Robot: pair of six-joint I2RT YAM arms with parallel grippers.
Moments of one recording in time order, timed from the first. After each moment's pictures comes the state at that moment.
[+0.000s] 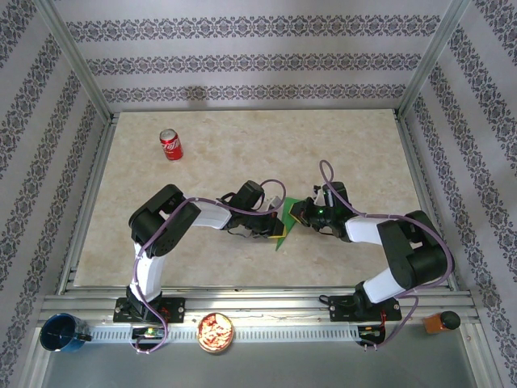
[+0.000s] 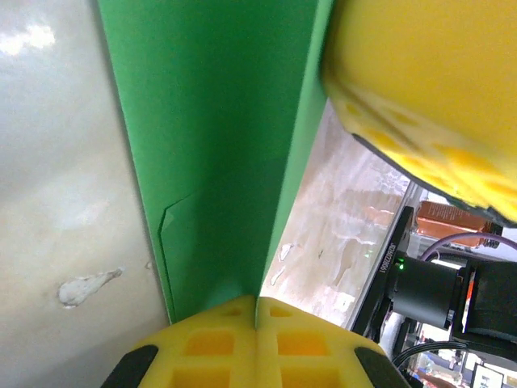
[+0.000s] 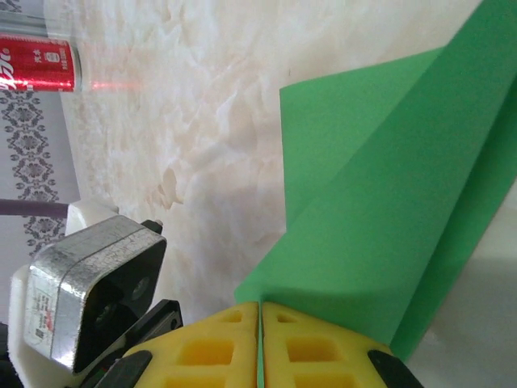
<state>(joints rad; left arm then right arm) -0.71 2.01 0.99 0.18 0.77 -0.81 0.30 1.52 0.46 0.33 -0.57 0.99</state>
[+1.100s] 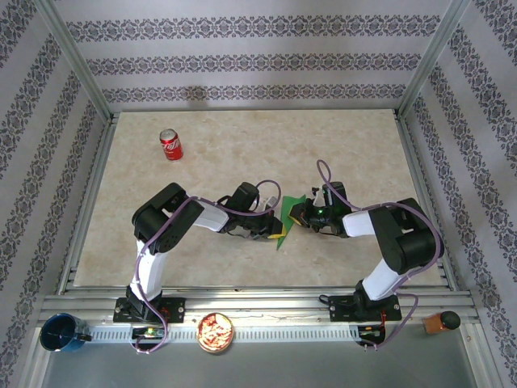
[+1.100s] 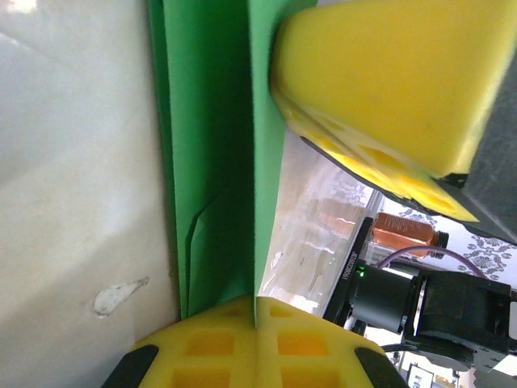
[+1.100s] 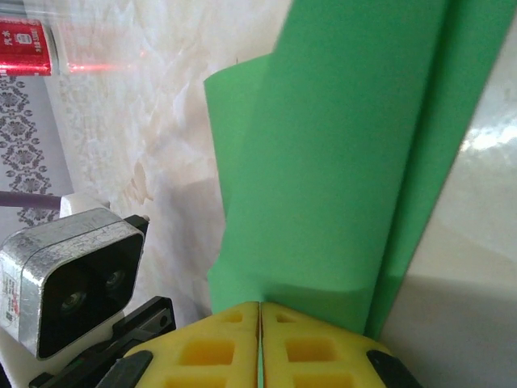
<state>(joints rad) -0.68 2.05 0.93 0.37 0.84 -0.98 0.27 1.65 0.49 0.36 -0.66 0.96</state>
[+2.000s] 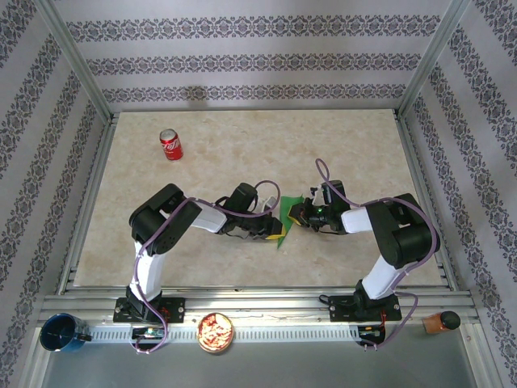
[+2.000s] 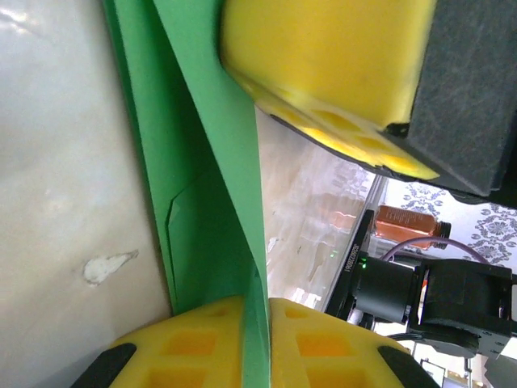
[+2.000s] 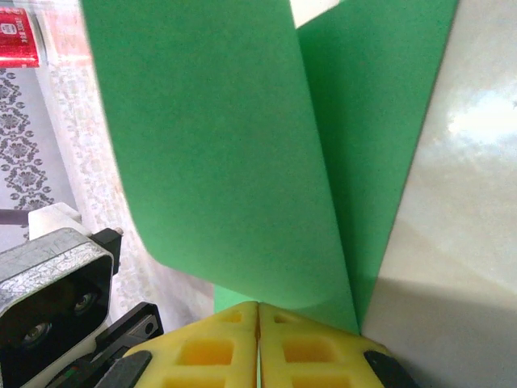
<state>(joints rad) -0.68 2.02 0.89 0.38 0.84 -0.94 0.27 1.70 0.52 0.33 -0.69 0.94</state>
